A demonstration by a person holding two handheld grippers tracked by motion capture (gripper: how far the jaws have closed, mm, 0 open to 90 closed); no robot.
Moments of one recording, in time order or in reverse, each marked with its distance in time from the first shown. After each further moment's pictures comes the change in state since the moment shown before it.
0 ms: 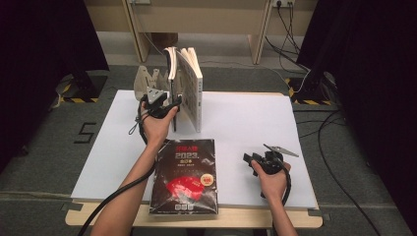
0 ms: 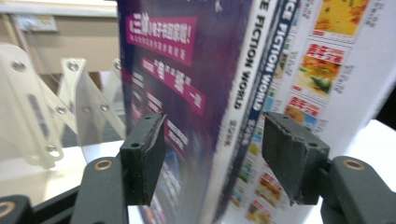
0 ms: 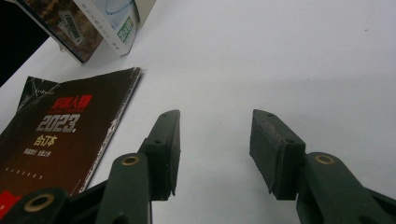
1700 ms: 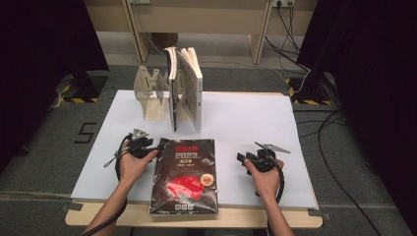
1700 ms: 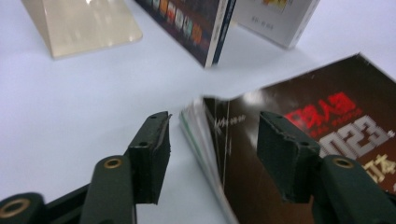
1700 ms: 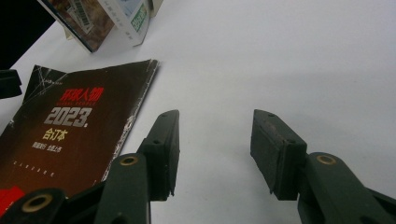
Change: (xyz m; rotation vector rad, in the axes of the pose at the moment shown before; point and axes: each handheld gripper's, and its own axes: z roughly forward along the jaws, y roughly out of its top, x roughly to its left) left arm 0.044 -0.106 -0.072 0.391 -0.065 0.021; right arm 0.019 0.004 0.012 0.049 0.013 -0.023
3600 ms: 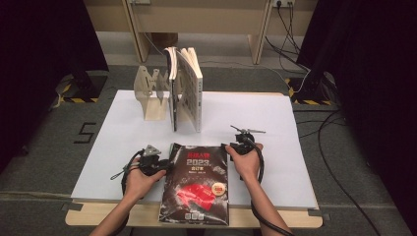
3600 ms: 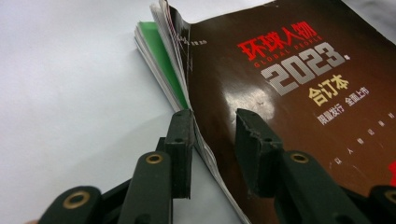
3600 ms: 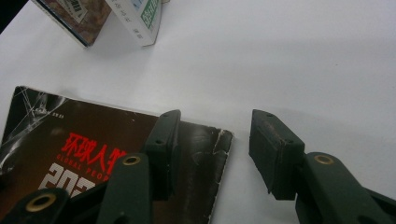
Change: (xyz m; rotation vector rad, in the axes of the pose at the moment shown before) left arm -0.051 -0.029 -0.012 0.129 -0.162 0.067; right arm 0.033 0.038 0.060 0.146 -0.022 -0.018
